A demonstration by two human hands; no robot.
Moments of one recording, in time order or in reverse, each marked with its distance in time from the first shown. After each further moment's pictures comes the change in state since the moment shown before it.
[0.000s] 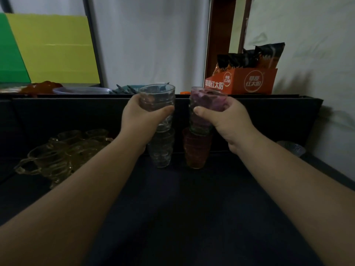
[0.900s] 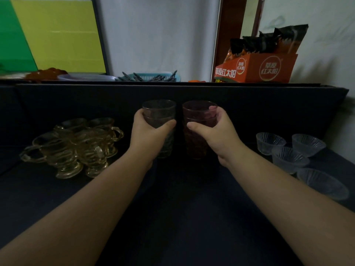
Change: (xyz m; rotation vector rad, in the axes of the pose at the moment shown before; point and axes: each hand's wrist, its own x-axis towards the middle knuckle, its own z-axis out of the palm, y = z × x) left_hand -0.016 -0.060 0.001 0.050 0.047 -0.131; right_hand -0.008 0.069 0.035 -0.059 -0.076 0.082
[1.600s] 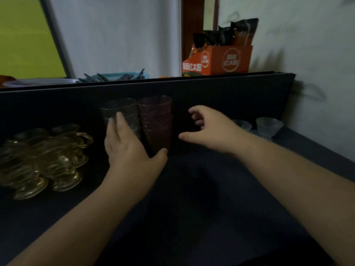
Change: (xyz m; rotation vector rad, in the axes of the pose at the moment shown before) left_hand -0.079 0.022 -0.010 0.614 -0.184 0.219; right_hand -0.040 -0.043 -0.053 -0.668 -0.155 -0.007
